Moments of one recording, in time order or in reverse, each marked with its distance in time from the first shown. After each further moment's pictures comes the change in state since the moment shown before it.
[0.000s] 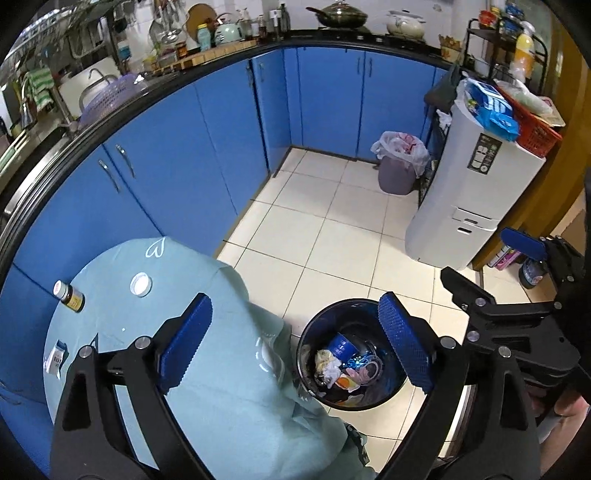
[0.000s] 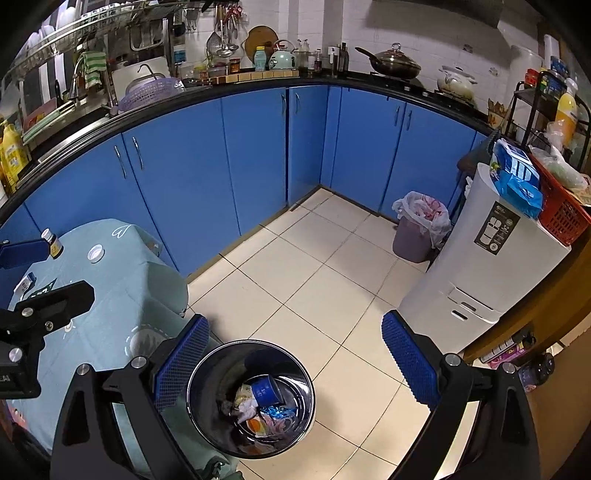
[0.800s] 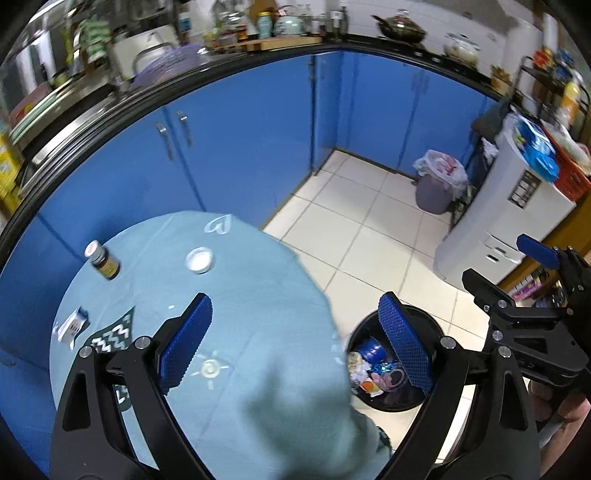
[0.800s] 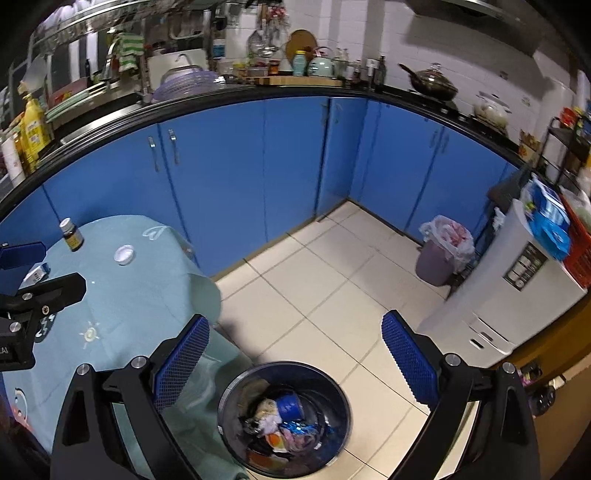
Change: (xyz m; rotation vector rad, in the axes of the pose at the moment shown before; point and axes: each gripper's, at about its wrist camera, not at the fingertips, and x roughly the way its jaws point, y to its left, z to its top) left arm -0.006 0.100 -0.021 -0.179 0.000 0.073; right arm 0.016 0.085 0.029 -0.113 -0.021 0.069
